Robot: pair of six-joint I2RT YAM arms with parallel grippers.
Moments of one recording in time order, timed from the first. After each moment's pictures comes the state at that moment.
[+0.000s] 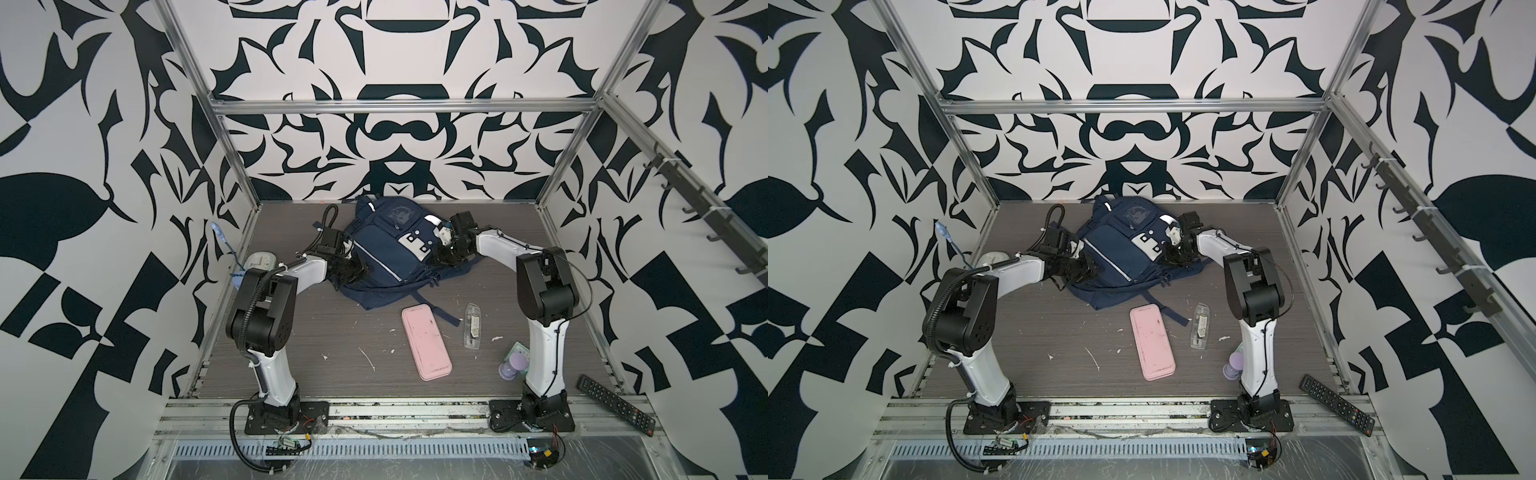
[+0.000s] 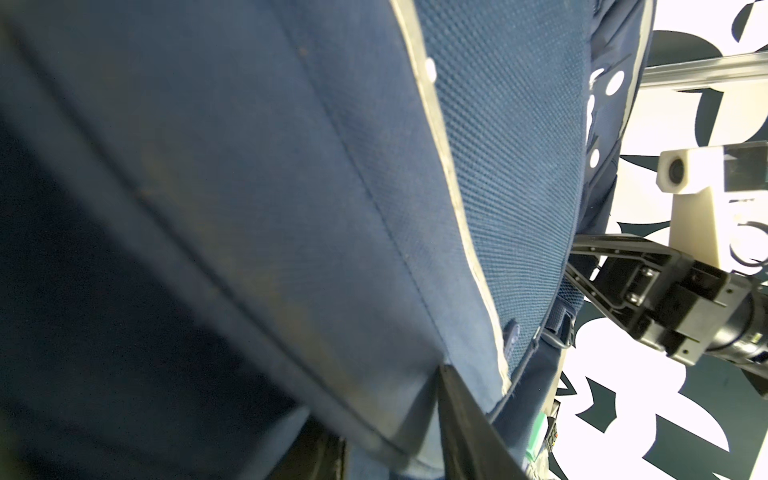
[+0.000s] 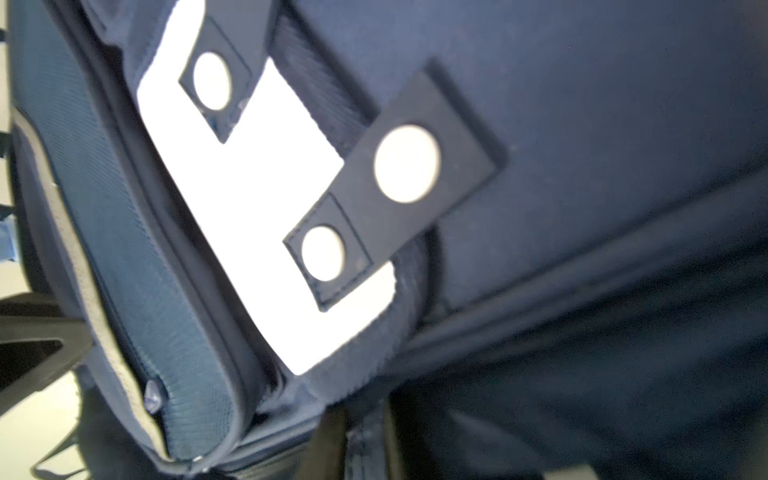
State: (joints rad) left arm -0.29 1.83 1.10 -0.23 0.55 -0.73; right arm 0.29 2.11 1.53 -0.55 -0.52 0.35
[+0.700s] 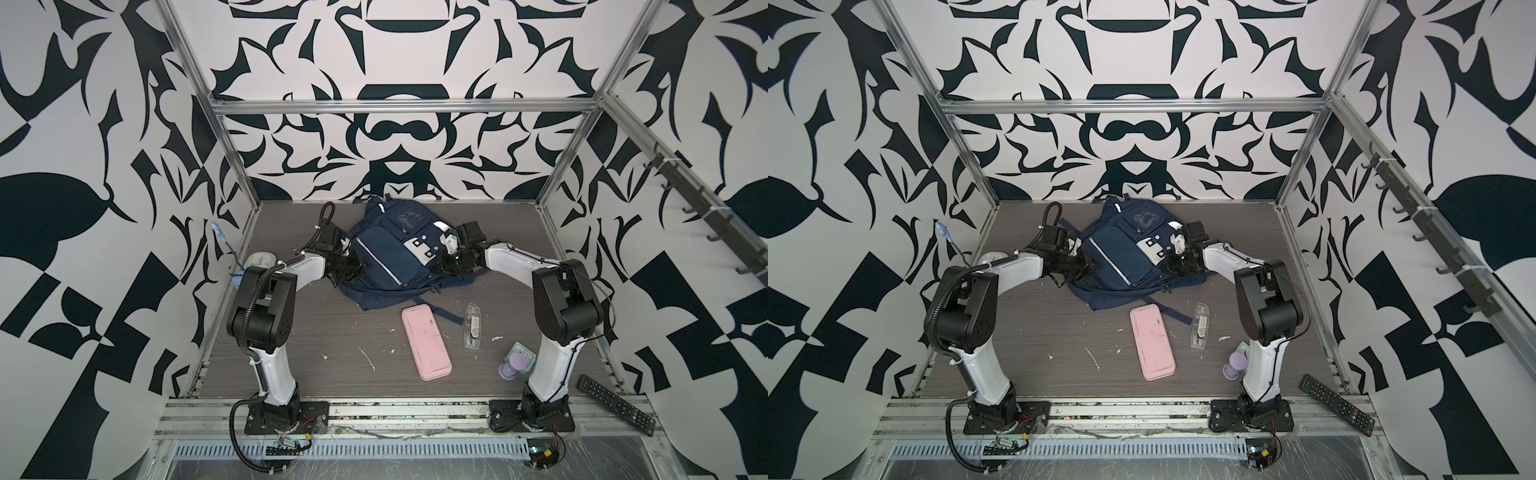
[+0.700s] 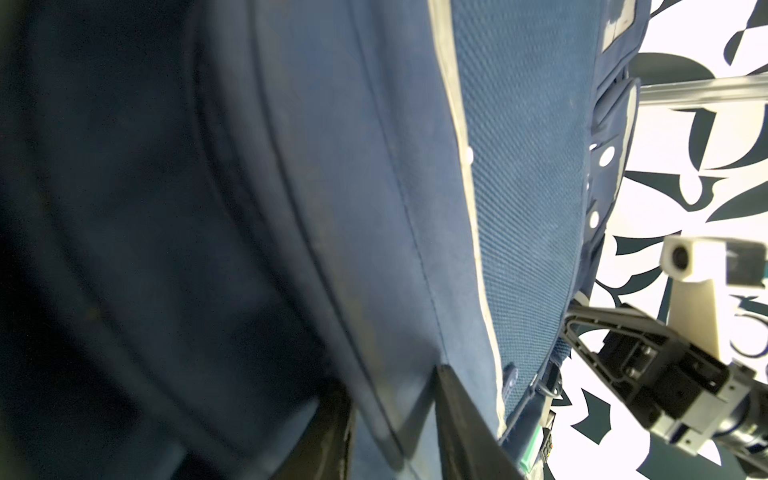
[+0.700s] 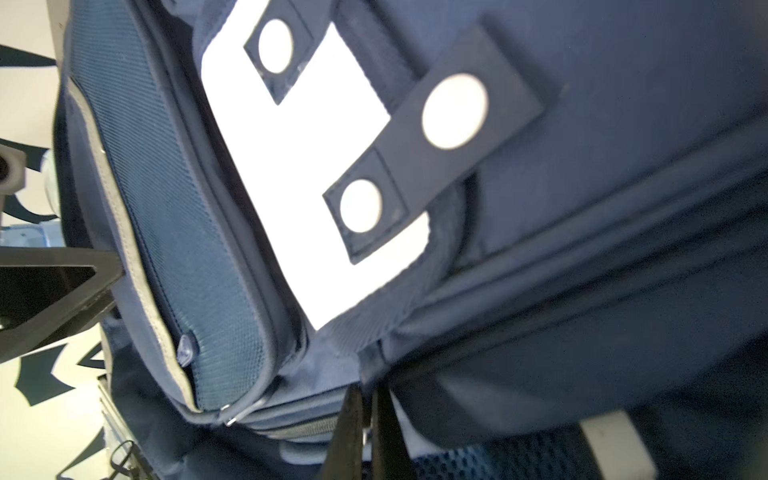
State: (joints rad) left arm -0.26 1.85 1.12 -0.23 0.55 -0.74; right arm 0.30 1.89 1.24 -0.40 -0.49 0.47
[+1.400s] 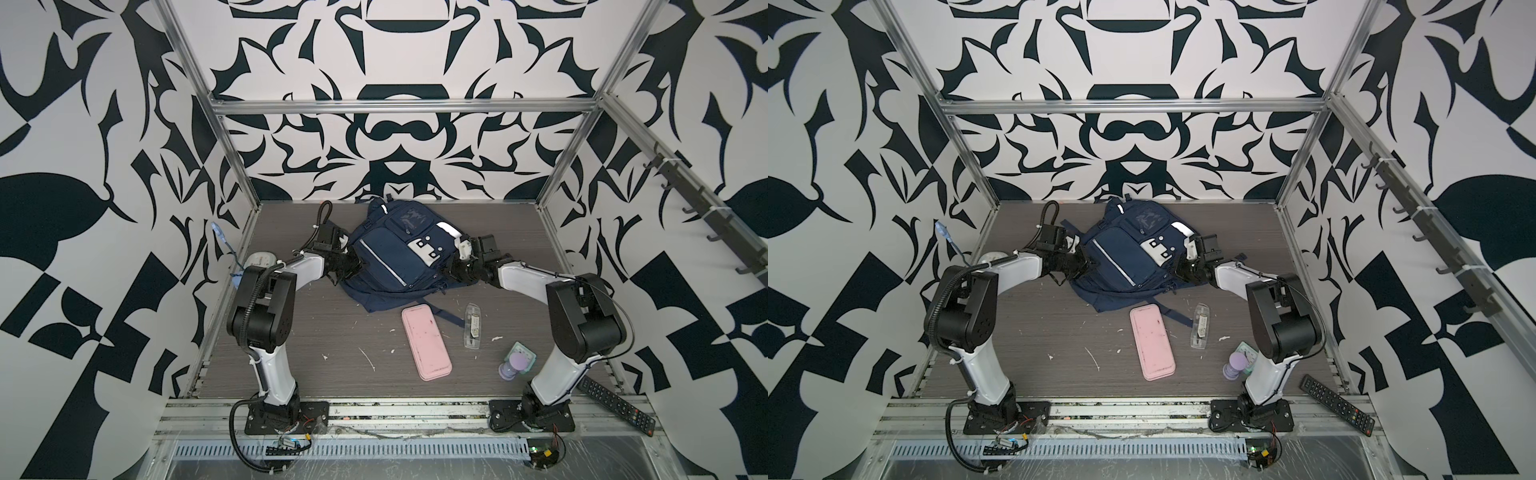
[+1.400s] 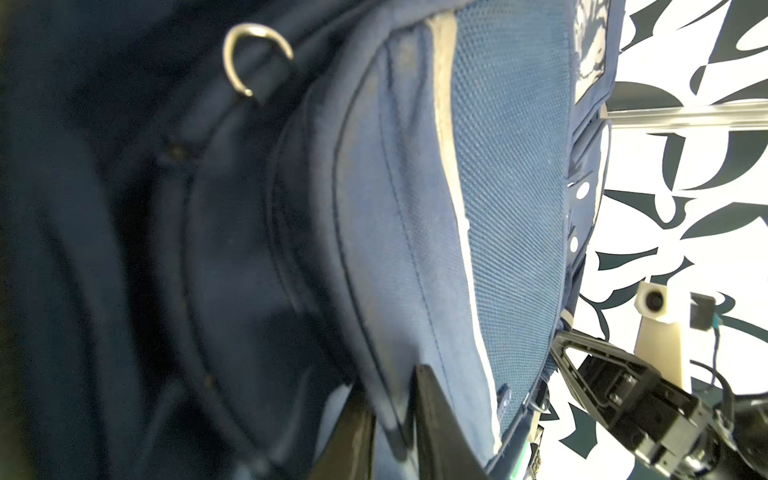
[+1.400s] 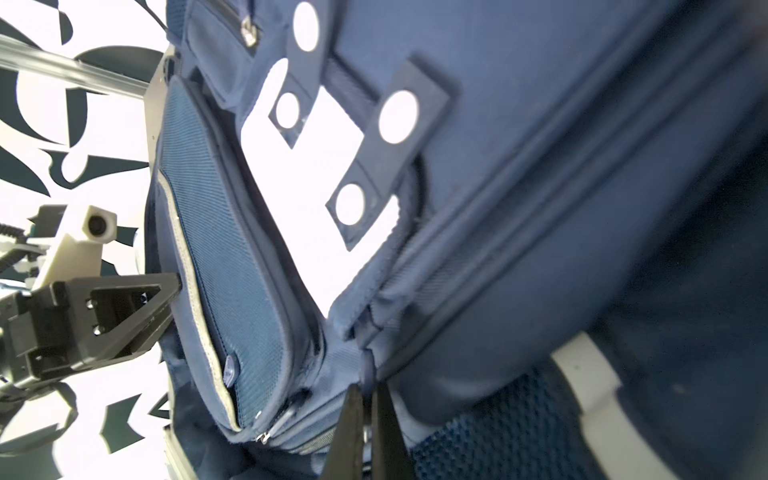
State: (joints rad) left arm -0.25 1.86 1.12 -0.17 0.55 -0.79; right arm 0.28 1.74 0.98 -0.07 -0.50 0.64
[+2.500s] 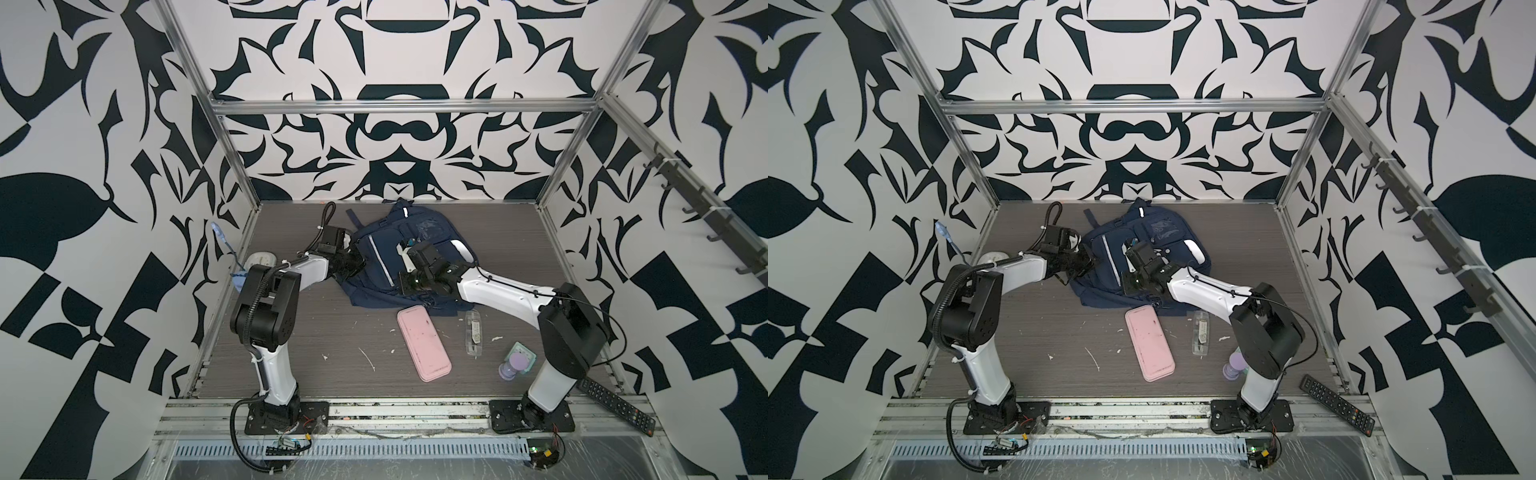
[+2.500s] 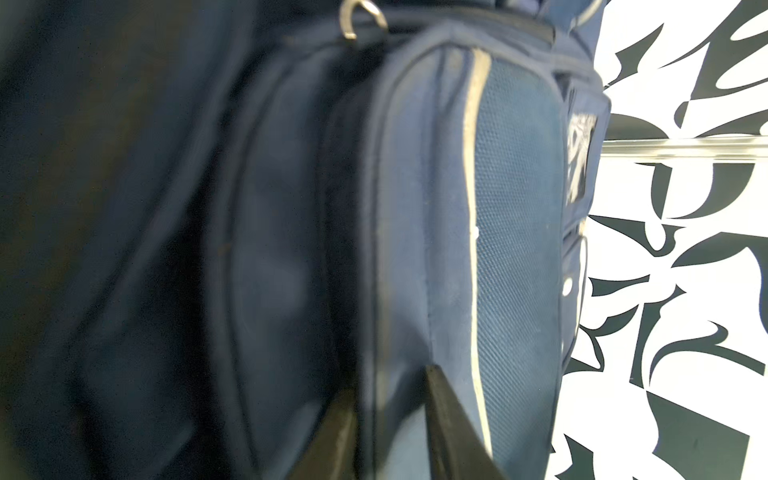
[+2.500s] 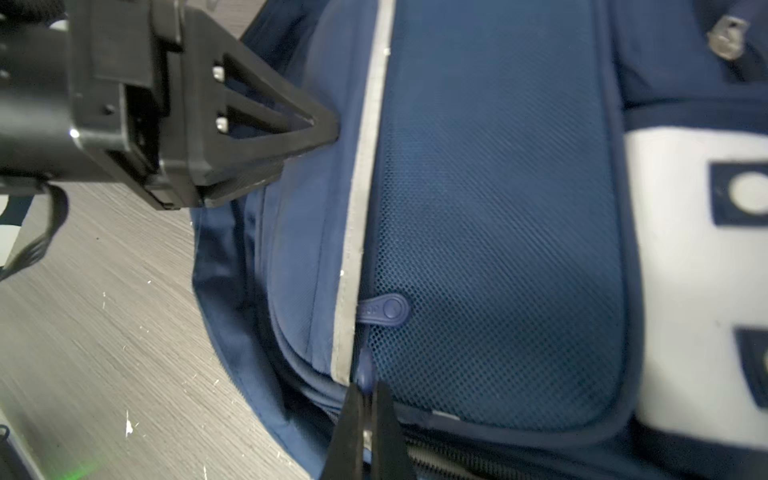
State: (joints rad) left arm -0.30 1.87 1.11 -0.07 0.49 -0.87; right arm 0.76 1.73 1.20 -0.30 -0.08 0.44
